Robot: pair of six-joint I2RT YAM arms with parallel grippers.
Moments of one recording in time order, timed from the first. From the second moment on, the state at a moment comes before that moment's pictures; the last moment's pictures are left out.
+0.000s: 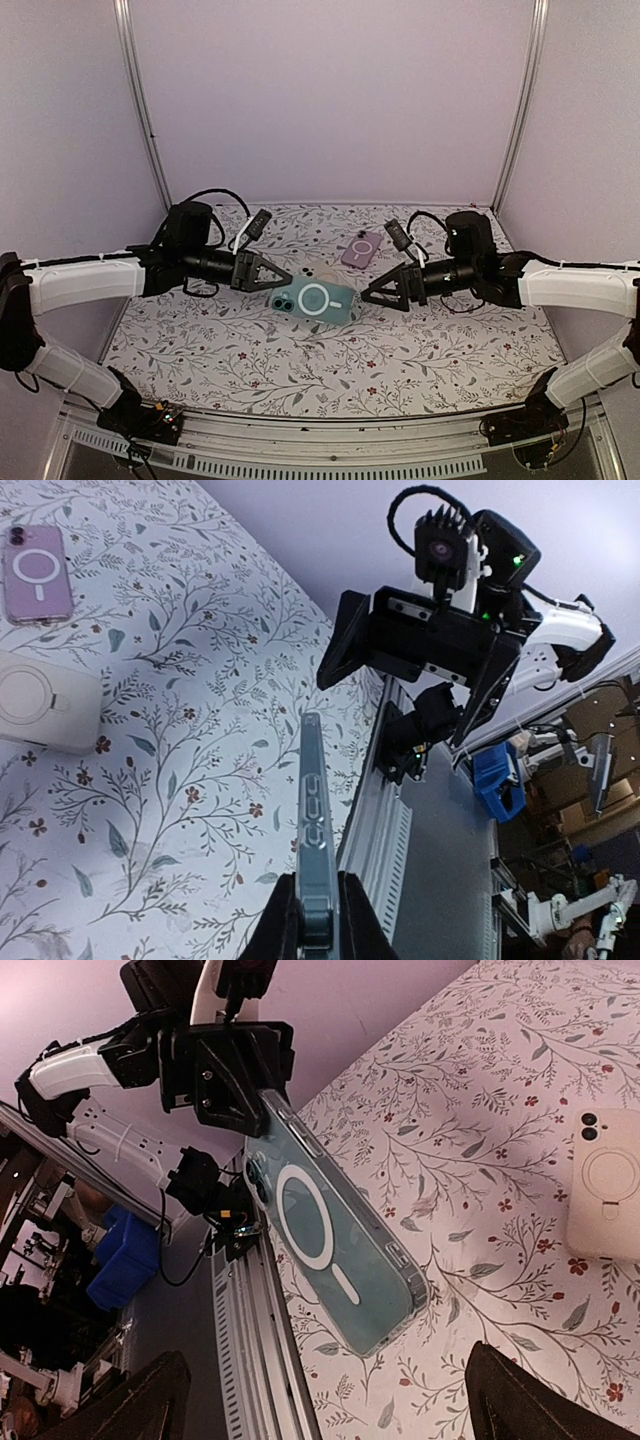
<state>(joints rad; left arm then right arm) -0.61 1.35 0.82 0.08 0.82 -0.46 0.71 1.35 0.78 0.15 -0.74 0.40</state>
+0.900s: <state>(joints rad) -0.69 1.44 0.70 0.44 0.93 -0.66 0.73 1.39 0.78 0.09 -0.87 0.52</state>
